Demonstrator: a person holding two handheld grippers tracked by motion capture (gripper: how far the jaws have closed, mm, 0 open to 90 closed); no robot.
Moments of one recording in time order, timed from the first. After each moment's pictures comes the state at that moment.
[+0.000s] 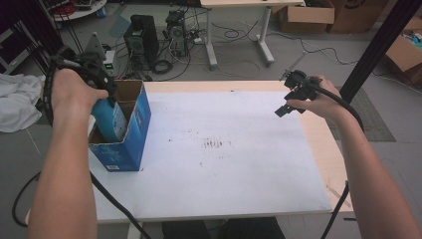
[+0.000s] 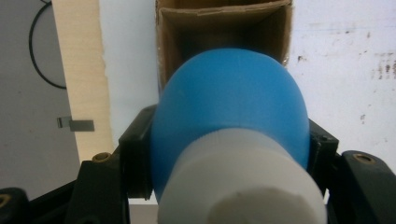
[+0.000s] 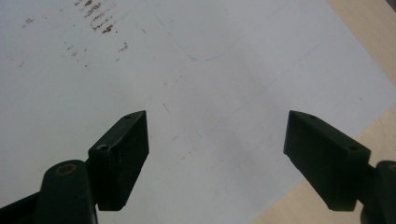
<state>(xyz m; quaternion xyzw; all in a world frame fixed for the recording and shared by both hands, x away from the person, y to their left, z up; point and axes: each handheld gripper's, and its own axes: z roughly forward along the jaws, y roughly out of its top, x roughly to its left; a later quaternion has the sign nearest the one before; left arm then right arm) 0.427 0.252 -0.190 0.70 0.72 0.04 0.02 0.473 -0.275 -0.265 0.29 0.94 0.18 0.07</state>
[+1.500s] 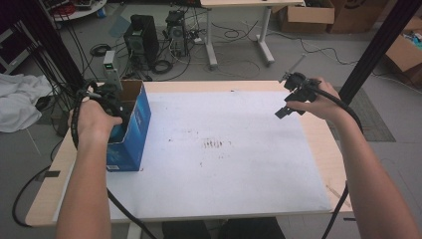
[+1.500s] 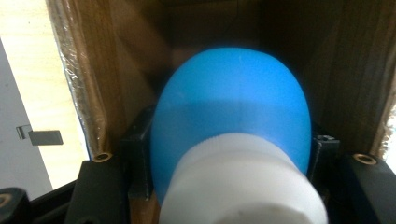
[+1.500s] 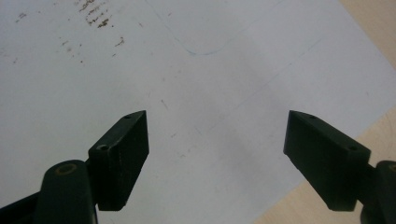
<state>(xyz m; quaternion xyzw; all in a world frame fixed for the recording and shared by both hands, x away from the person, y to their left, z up) 0.435 0.246 -0.281 0.71 0.71 0.02 -0.01 0.475 -0.278 -0.273 0.30 0.94 0.18 0.07</state>
